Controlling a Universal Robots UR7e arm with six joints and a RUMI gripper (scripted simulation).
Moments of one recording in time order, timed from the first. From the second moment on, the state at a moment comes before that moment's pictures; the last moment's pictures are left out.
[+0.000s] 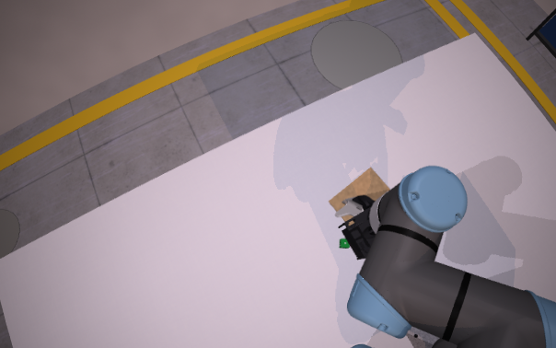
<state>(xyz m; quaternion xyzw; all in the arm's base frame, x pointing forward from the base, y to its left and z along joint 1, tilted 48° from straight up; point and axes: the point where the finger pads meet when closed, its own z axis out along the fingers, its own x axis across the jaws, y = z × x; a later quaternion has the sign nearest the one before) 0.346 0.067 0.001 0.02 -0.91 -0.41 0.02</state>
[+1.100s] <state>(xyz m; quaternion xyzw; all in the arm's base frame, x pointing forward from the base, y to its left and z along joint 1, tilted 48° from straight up) 0.352 0.087 0.025 0.02 -0.91 -0.41 0.02</state>
